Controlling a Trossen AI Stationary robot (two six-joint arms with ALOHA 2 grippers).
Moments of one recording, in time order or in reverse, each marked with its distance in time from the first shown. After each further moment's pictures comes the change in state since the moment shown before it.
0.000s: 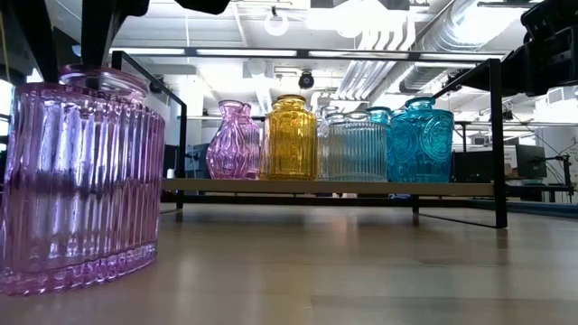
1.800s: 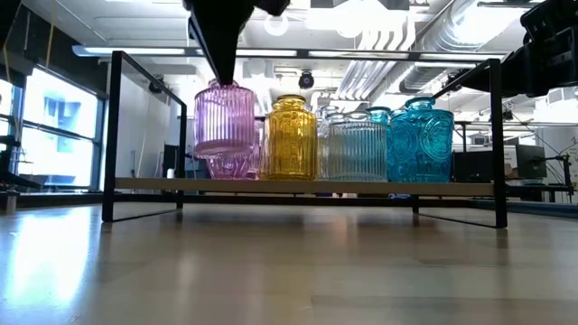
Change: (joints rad) left arm 0.387 -0.043 0.244 -0.487 -0.135 -0.959; right arm 0.000 0.001 0.000 -0.008 -0.001 0.011
